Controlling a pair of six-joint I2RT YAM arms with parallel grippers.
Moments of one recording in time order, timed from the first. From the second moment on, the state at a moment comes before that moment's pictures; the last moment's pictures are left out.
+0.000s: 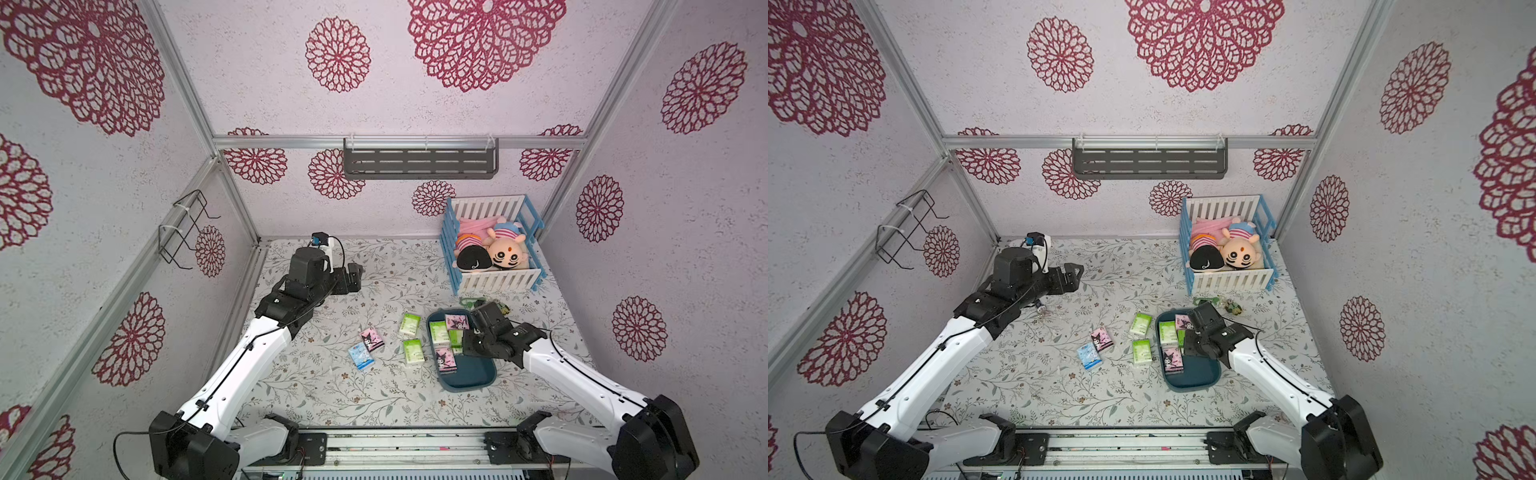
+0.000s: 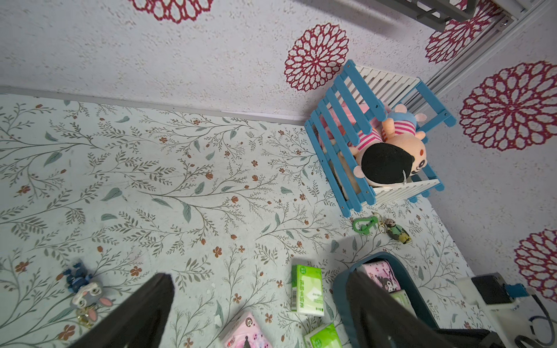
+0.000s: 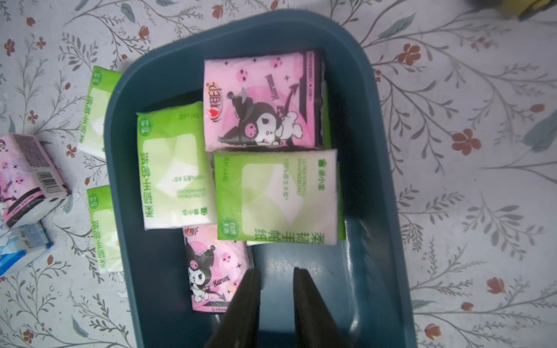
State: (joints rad) left arm -0.37 1.22 1.15 -0.43 0.01 -0.38; right arm 0.49 1.15 0.76 -0.69 0.06 0.53
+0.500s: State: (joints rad) left arm 0.03 1.10 1.10 -0.62 0.04 -0.49; right arm 0.85 1.66 1.19 -0.31 -0.03 0.53
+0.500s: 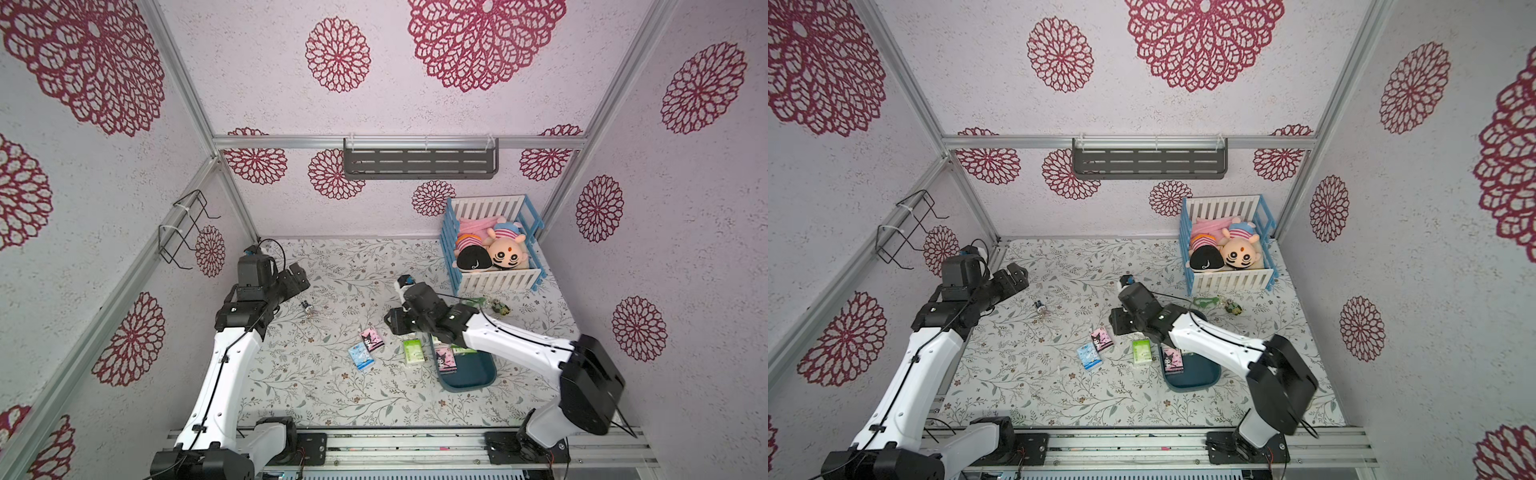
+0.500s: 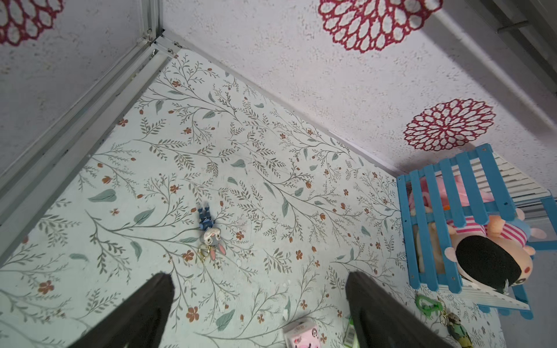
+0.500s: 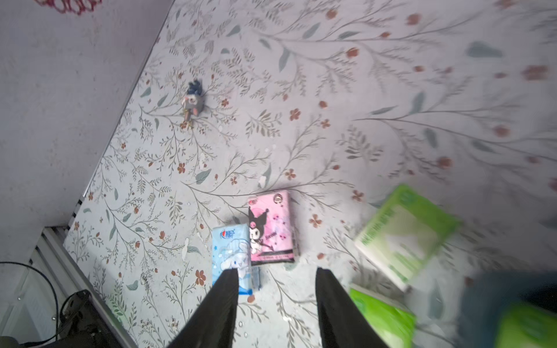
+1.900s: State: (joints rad) left arm 0.02 1.03 1.13 -0.76 0.10 -0.48; right arm 0.86 2.01 1.45 -0.37 -0.08 0.47
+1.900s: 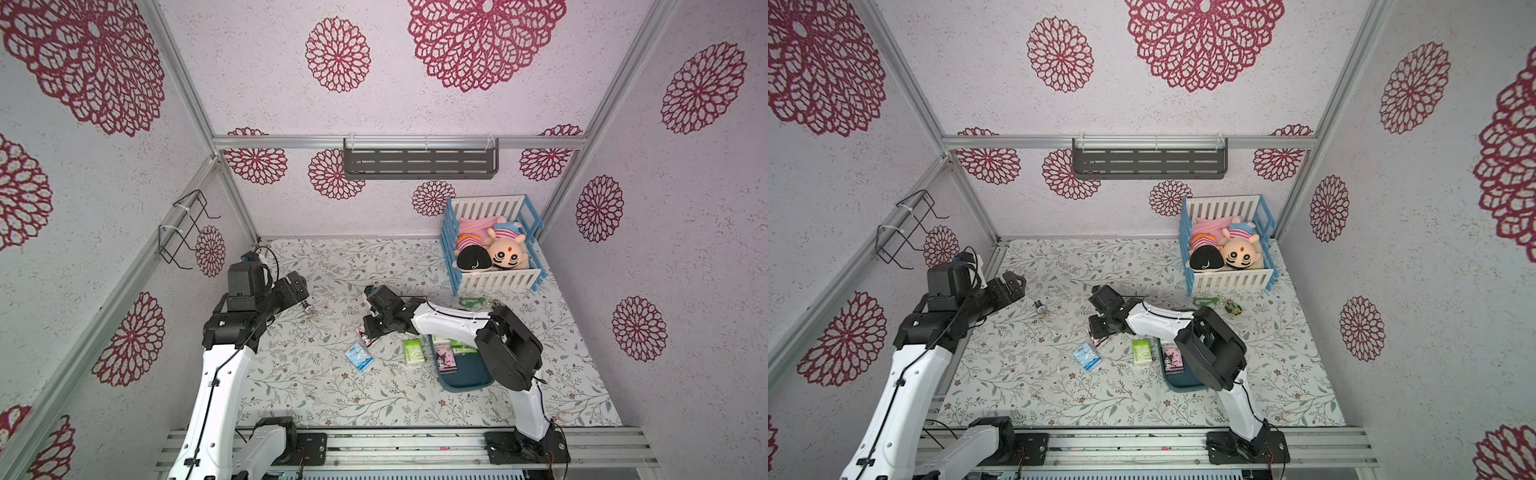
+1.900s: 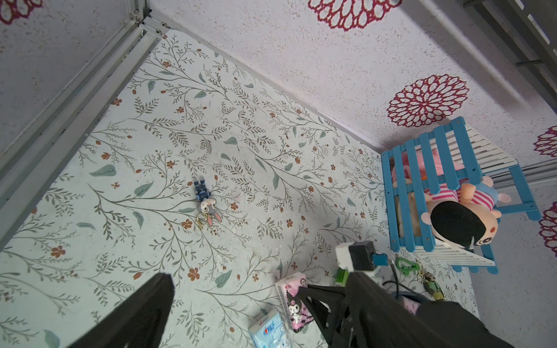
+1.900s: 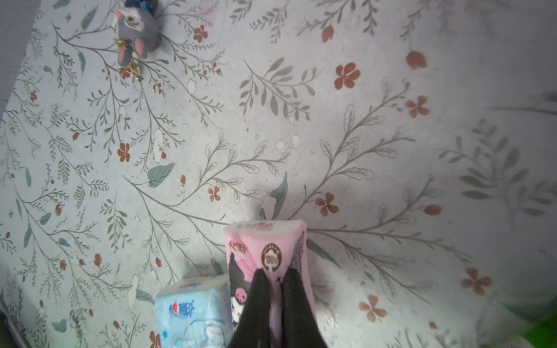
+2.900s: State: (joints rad) left arm -0.38 1.29 1.24 -0.58 0.26 -0.33; right arm 0.68 0.97 0.58 -0.49 0.07 0.76
